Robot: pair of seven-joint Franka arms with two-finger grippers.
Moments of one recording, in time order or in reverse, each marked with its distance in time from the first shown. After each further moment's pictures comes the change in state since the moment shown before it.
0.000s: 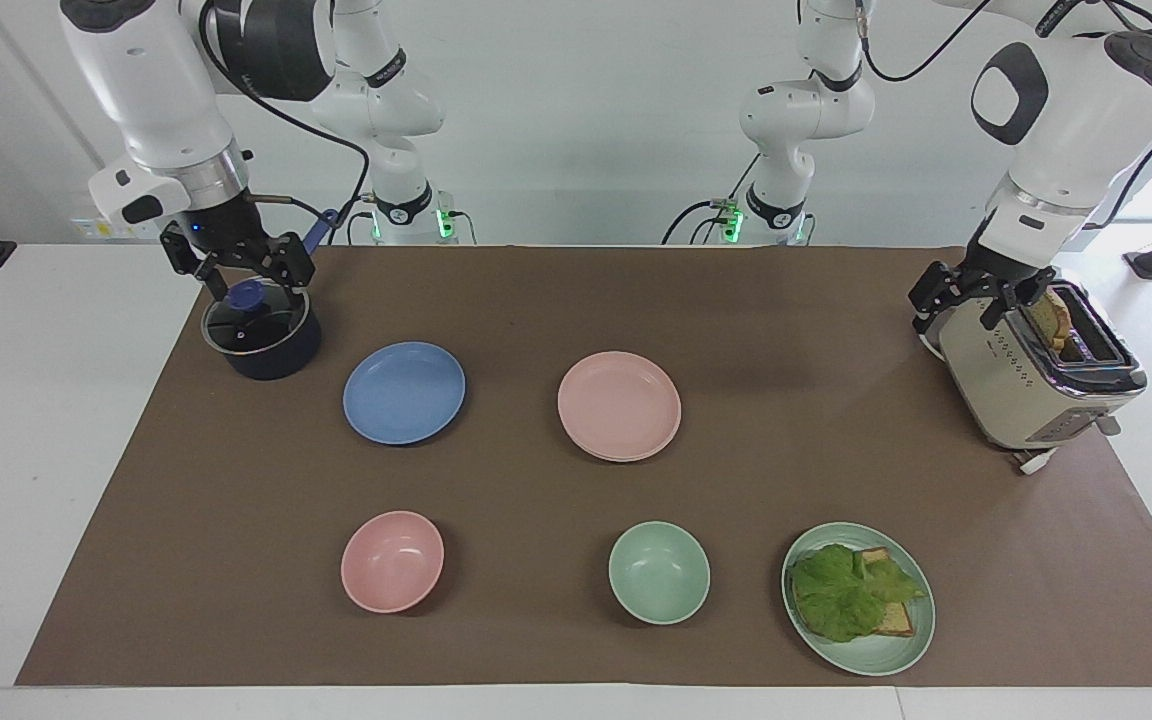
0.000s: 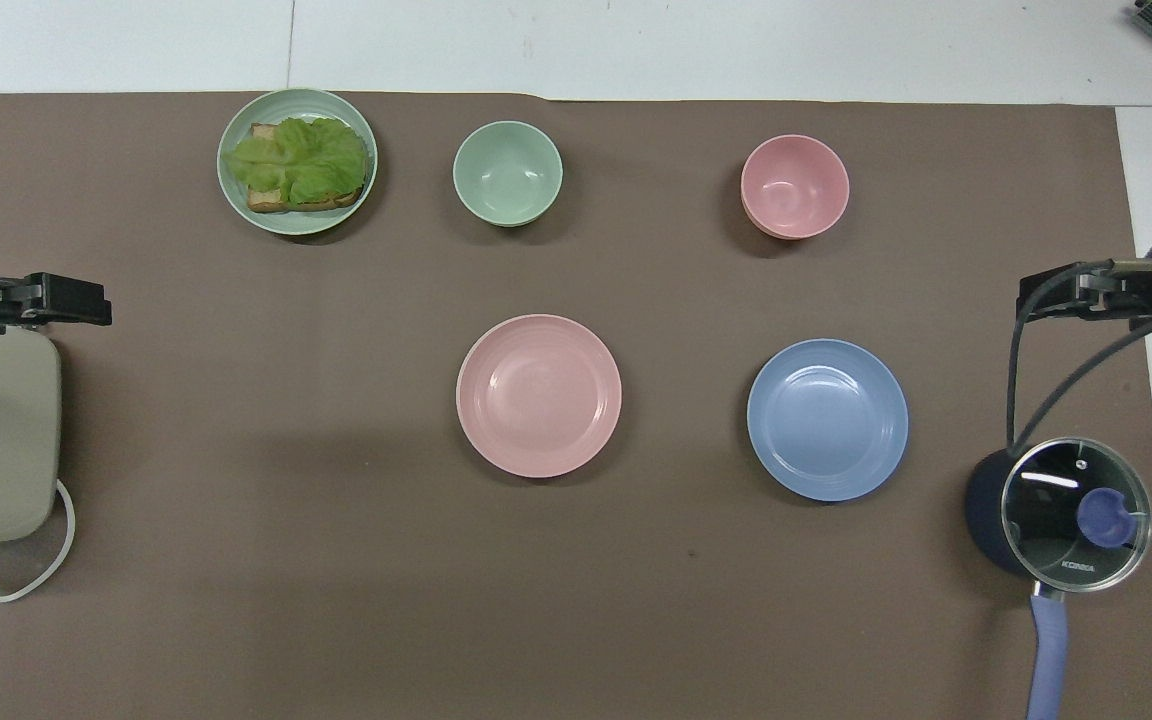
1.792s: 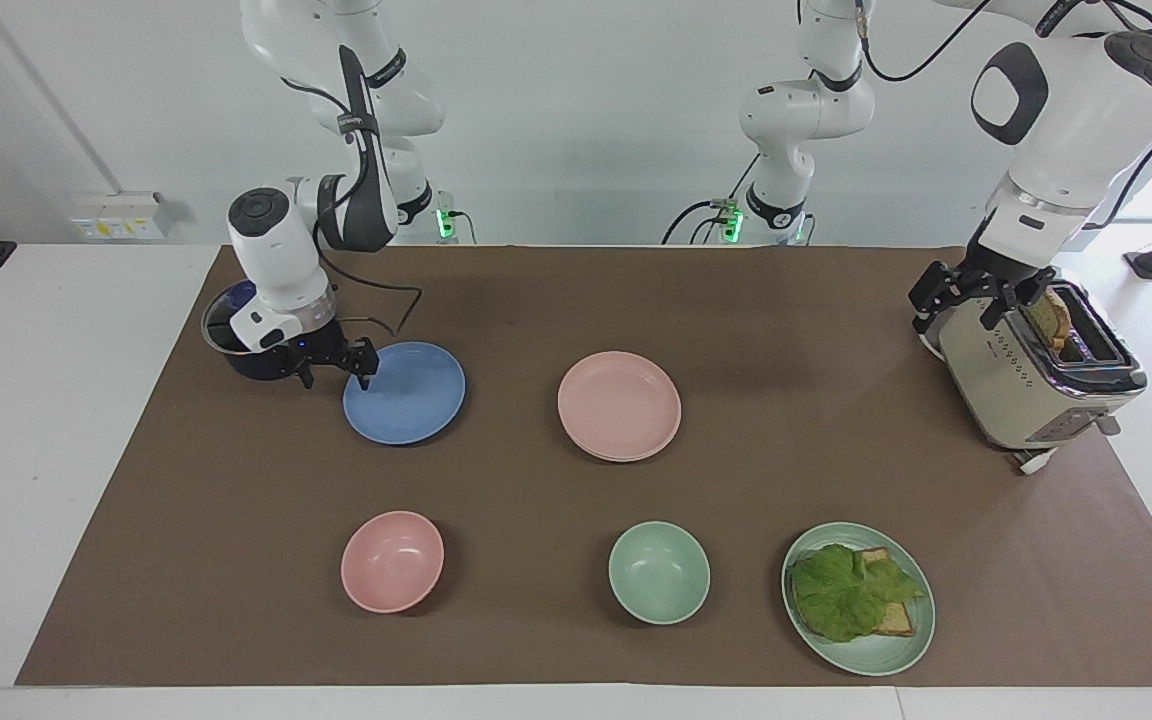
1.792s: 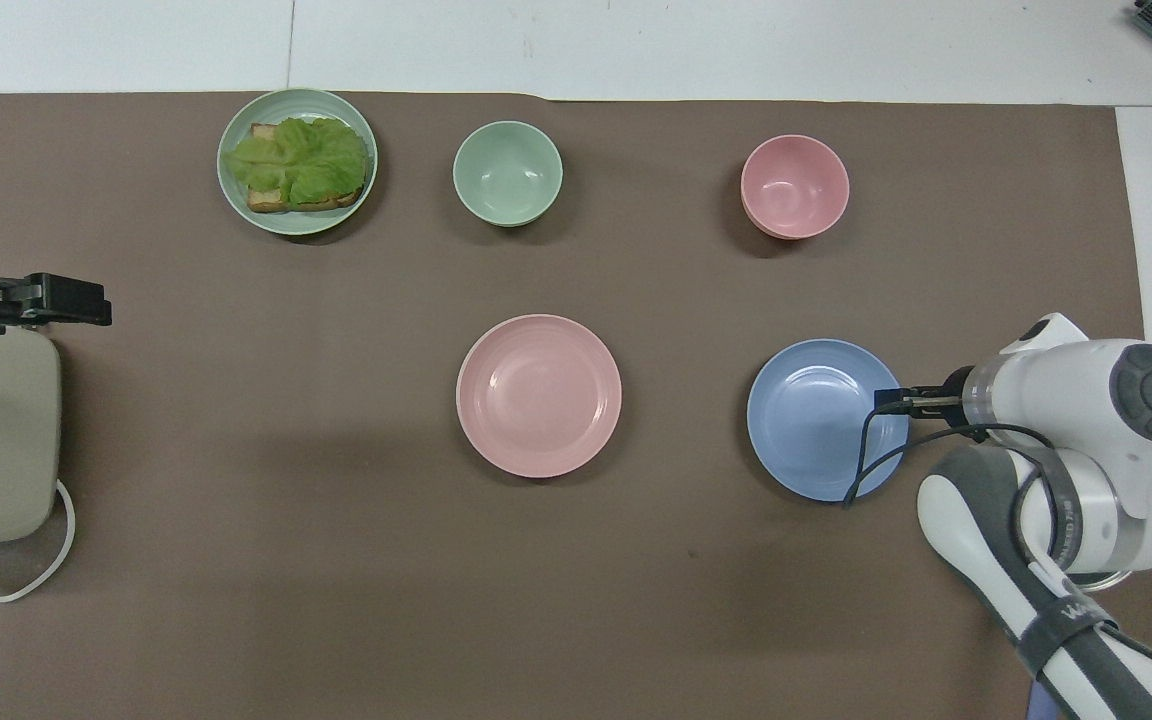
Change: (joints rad) left arm 0.000 0.000 0.000 0.000 0.000 0.000 0.000; right arm -0.012 0.008 -0.002 -0.668 0.029 0.704 -0.073
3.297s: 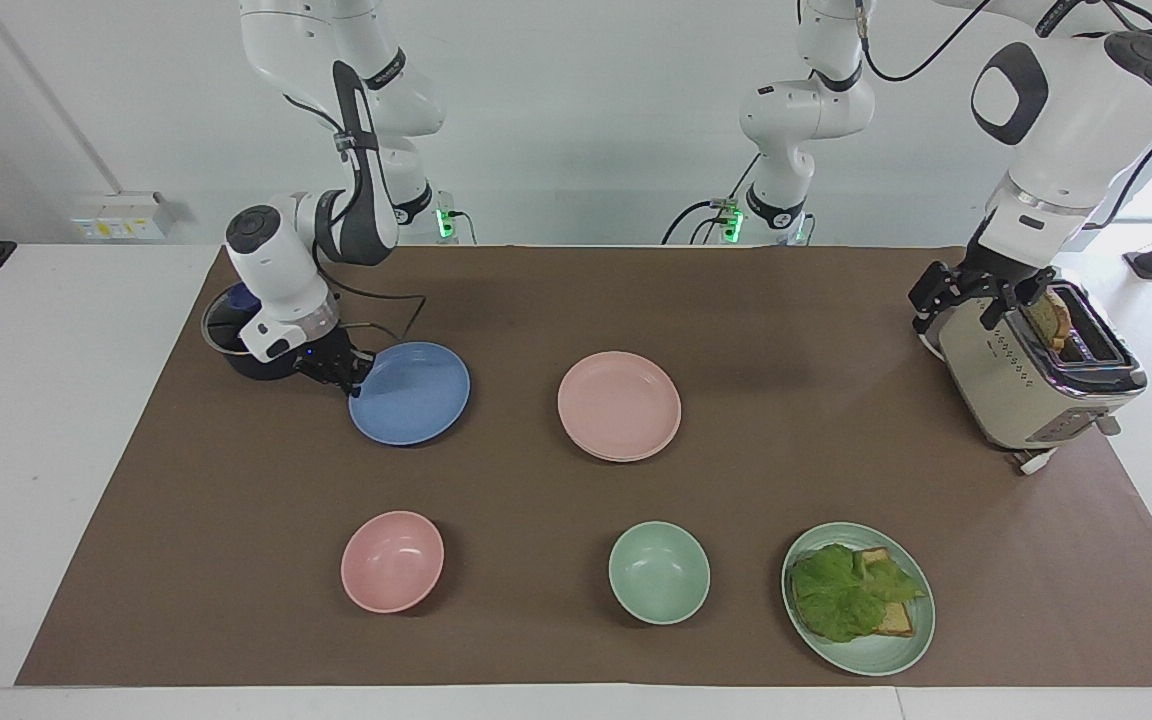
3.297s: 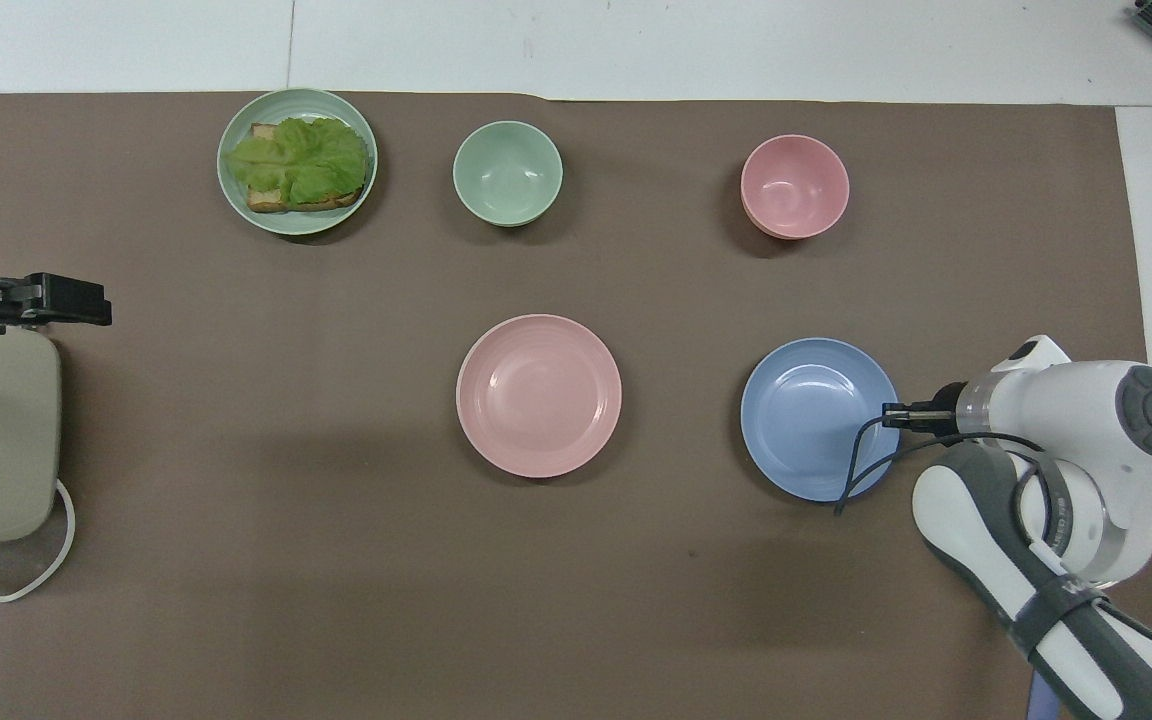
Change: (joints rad) left arm 0.000 0.000 0.000 0.000 0.000 0.000 0.000; right arm -0.014 0.024 0.000 -0.044 0.180 0.053 -0.118
